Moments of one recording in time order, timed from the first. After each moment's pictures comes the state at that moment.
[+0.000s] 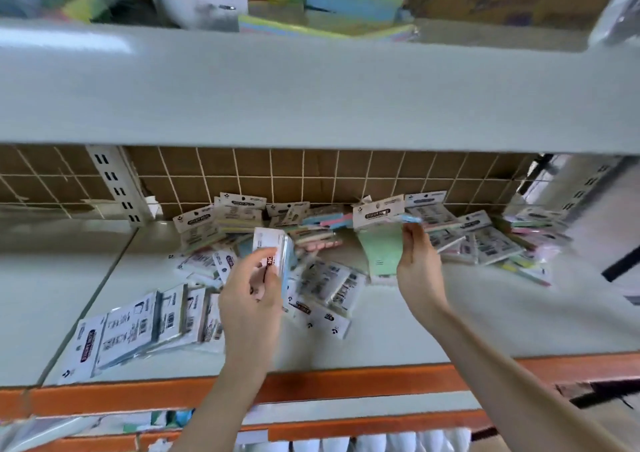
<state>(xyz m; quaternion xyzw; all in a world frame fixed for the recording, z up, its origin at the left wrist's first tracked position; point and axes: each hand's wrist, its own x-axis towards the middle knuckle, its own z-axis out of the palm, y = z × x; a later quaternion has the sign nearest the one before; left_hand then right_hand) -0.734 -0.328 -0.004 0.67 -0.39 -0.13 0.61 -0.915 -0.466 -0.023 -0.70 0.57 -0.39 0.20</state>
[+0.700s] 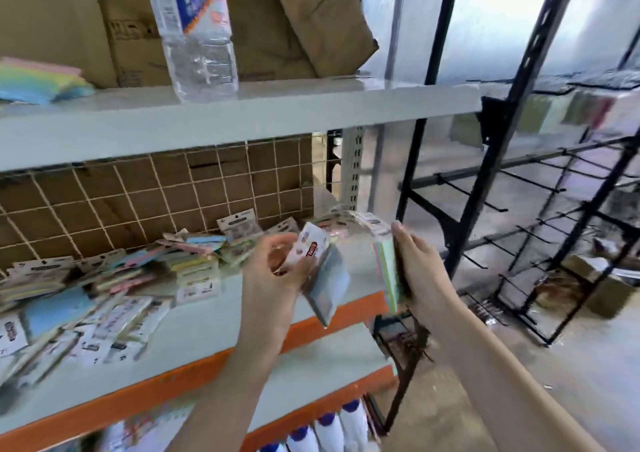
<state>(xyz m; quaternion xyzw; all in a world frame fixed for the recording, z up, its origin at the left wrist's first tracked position) -1.054 -0.346 0.074 0.50 -0.51 -0.34 0.62 -1.234 -0.376 0.075 -0.39 0.51 -0.59 0.49</state>
